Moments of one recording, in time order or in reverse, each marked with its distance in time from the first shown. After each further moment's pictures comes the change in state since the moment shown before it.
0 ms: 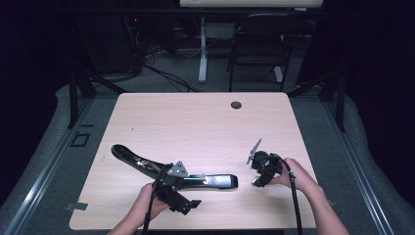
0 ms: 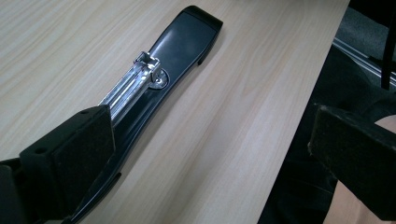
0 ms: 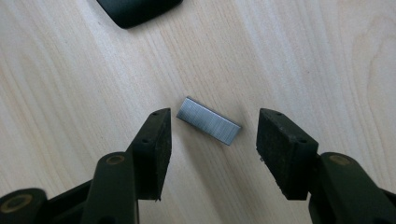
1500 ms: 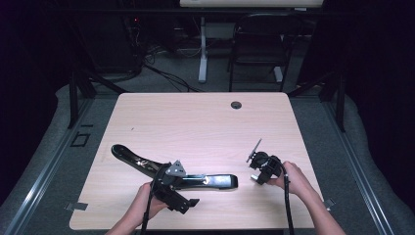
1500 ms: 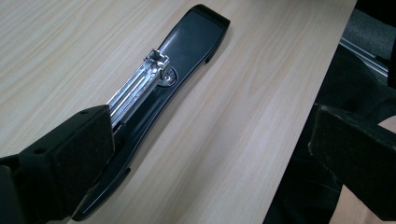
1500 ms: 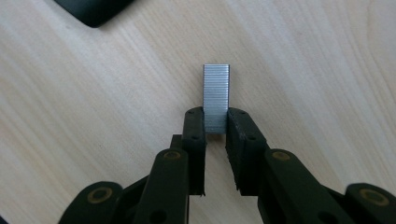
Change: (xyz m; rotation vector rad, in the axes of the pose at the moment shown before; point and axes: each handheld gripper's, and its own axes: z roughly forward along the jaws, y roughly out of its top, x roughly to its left) left arm 0.003 -0.002 -0.002 0.006 0.014 0.001; right arm 0.006 0.002 0.003 0.077 -0.052 0.223
